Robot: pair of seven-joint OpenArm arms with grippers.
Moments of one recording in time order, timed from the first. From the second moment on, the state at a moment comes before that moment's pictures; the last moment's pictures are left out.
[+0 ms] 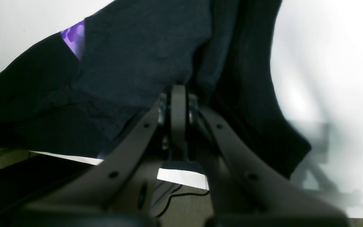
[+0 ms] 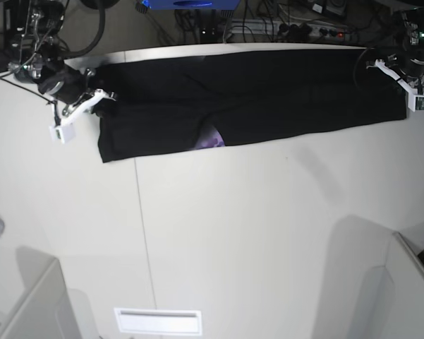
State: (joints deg) left arm 38.8 -22.4 -35.7 110.0 -24.6 -13.5 48.6; right arm -23.1 15.9 14.1 110.3 47.7 3.4 -62.7
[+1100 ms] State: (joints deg) left arm 29.1 -16.7 -41.0 96.2 -24.2 -13.7 48.3; right arm -20.0 15.7 4.9 102.4 48.4 7.6 -56.1
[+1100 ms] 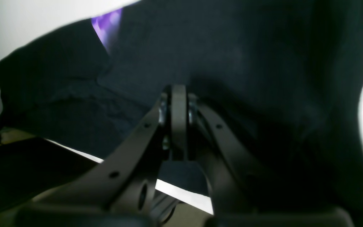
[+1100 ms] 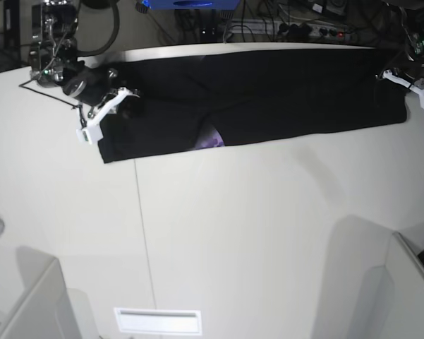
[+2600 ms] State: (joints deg) left arm 30.7 -9.7 -41.3 110.4 -30.1 -20.8 54.4; right arm -10.6 15.9 1.5 96.2 48.6 7.6 -52.6
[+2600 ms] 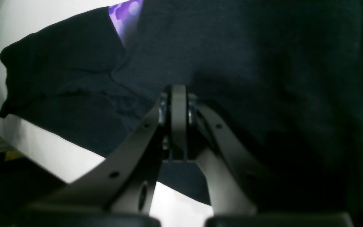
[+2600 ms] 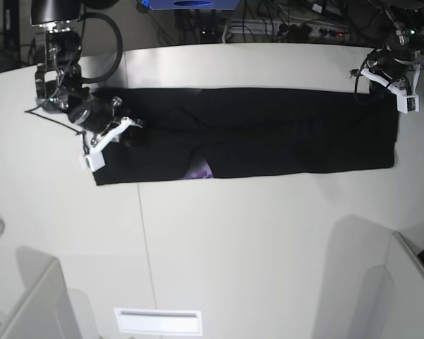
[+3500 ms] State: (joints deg) left arm 19.9 -11.6 -41.1 97.7 -29.9 -20.8 54.3; right arm -11.3 15.8 1.5 96.2 48.6 7.6 -52.6
